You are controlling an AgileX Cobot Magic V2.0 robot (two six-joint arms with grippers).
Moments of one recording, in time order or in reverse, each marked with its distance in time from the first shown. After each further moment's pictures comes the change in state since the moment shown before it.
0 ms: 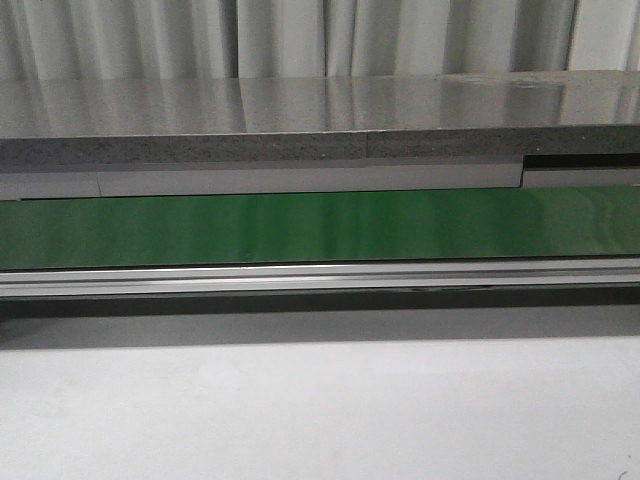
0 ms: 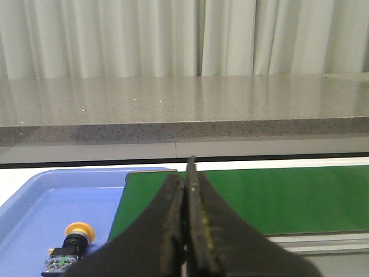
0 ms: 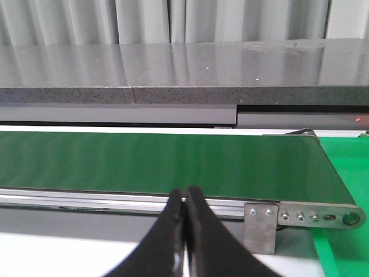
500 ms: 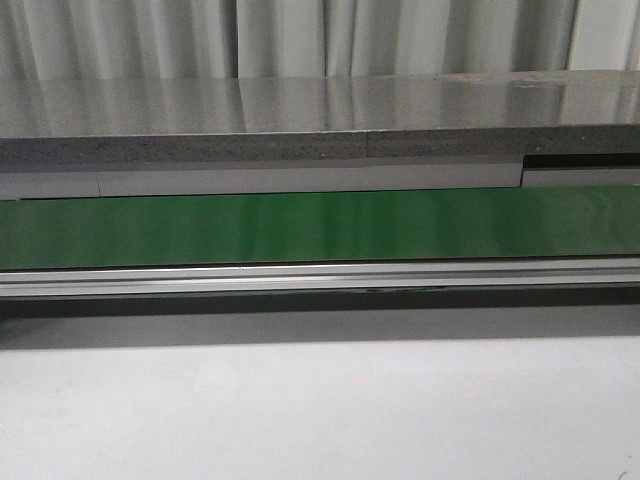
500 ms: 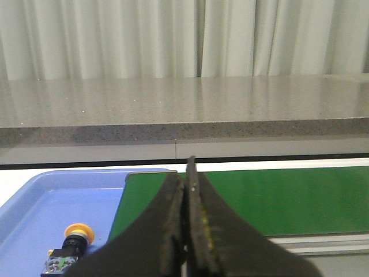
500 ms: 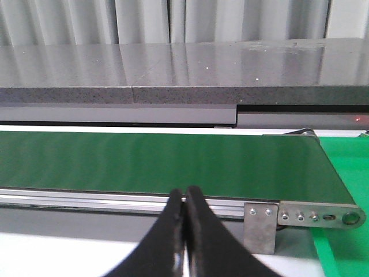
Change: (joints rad) left arm 0.000 0.000 0.000 0.000 -0.002 0.000; right arm 0.000 0.000 0.000 0.000 0.000 0.000
